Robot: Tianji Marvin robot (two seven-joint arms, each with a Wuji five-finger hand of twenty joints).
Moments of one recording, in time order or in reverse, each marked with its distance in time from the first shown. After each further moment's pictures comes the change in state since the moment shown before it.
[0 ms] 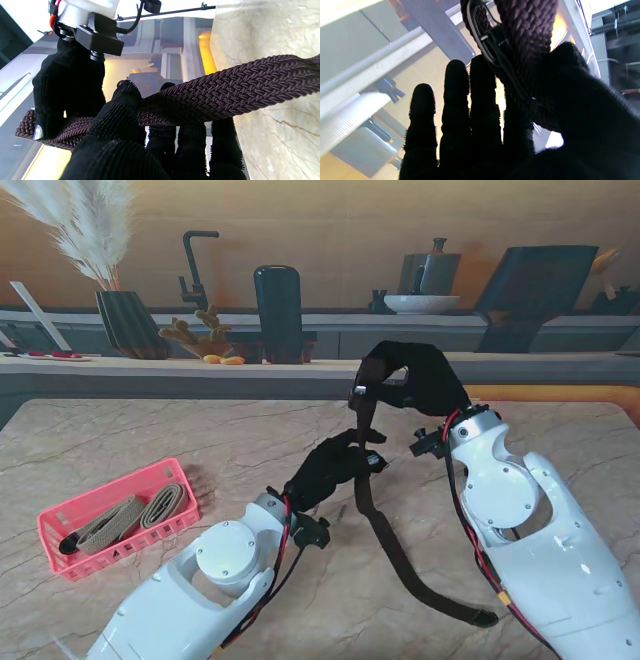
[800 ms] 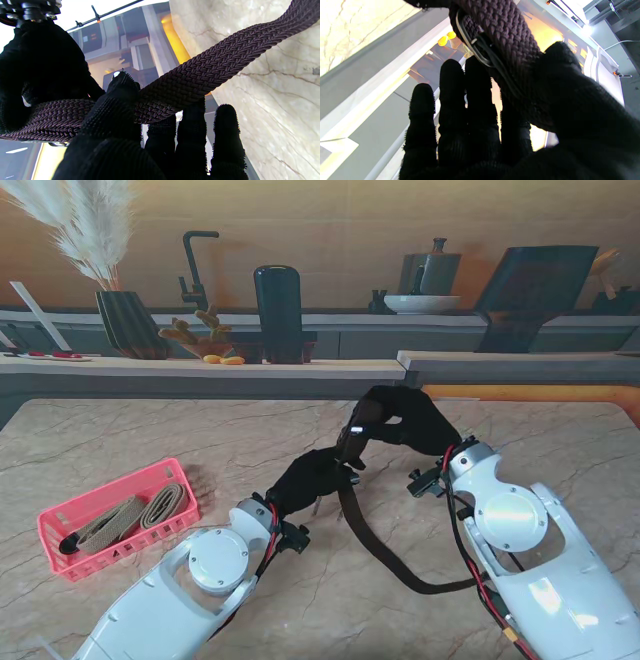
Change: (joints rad) left arm 0.010 0.035 -0.024 0.057 0.272 -0.008 0.050; right arm -0.118 0.016 0.020 -0.051 0.267 0.098 0.200; left_hand -0.045 -0.091 0.026 -0.002 0.200 -0.115 0.150 0.000 0.116 -0.012 0.043 0.019 0.099 0.000 0.119 0.048 0.041 0.050 0.035 0.003; right_hand 0.043 -0.002 0.000 0.001 0.000 0.060 0.000 0.010 -0.001 0.053 0.000 -0.002 0.000 0.050 0.131 0.081 0.000 0.002 0.028 0.000
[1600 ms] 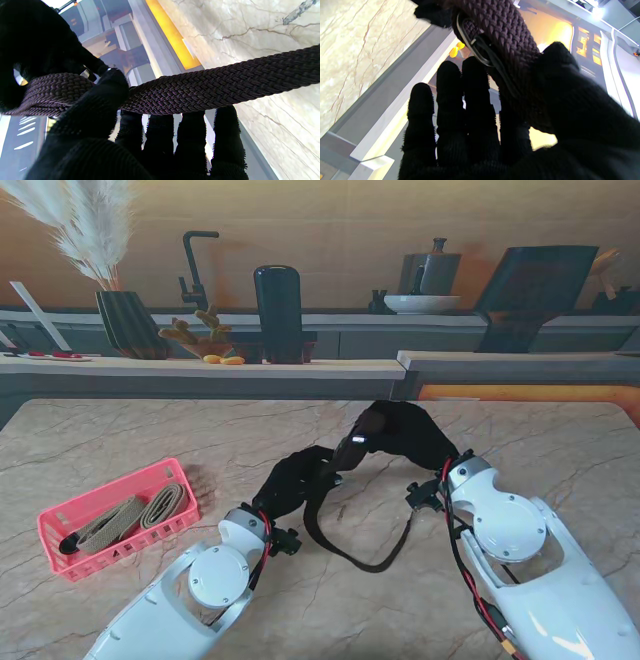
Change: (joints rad) left arm 0.057 -0.015 -0.038 0.018 0.185 -0.026 0.158; right arm -0.043 -0.007 0.000 0.000 0.099 0.078 0.005; left_hand -0.186 -0.119 0.254 0.002 -0.086 0.035 0.042 0.053 -0.052 -0.038 0.067 0.138 -0.031 0.000 0.046 0.038 0.002 0.008 0.041 0.022; right_hand 0.012 0.001 0.000 0.000 0.000 0.021 -0.010 0.030 -0.021 0.032 0.040 0.027 -0.014 0.036 0.074 0.051 -0.001 0.024 0.041 0.011
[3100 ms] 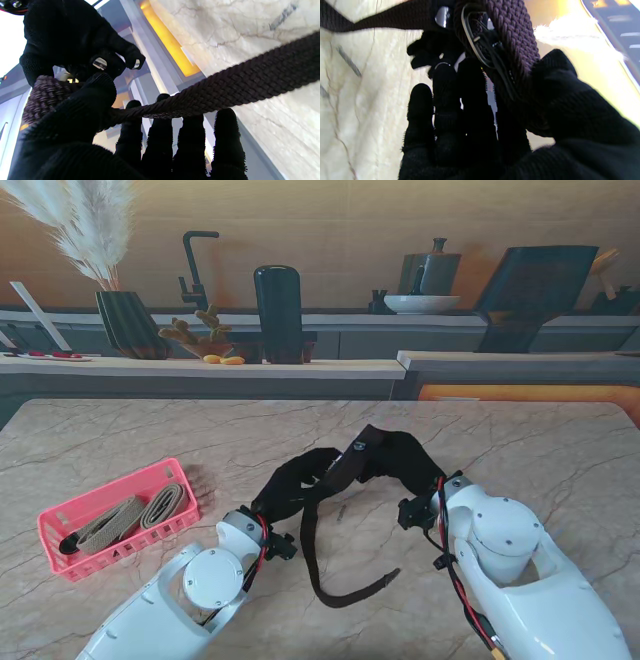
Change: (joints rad) left arm -0.012 0.026 0.014 0.024 0.035 -0.050 -0.033; right arm -0.017 -0.030 -0.012 0.063 0.403 0.246 0.061; left_hand -0.193 0.010 0.095 0.010 -0.160 0.007 -0.217 -0.068 -0.259 -0.001 -0.084 -0.209 -0.137 -0.006 -0.116 0.004 -0.060 -0.002 -0.047 0.072; right_hand 0.000 0.074 -0.040 0.002 -0.002 0.069 -0.003 0.091 -0.010 0.043 0.090 0.050 -0.002 0.045 0.099 0.053 -0.017 0.002 0.039 0.035
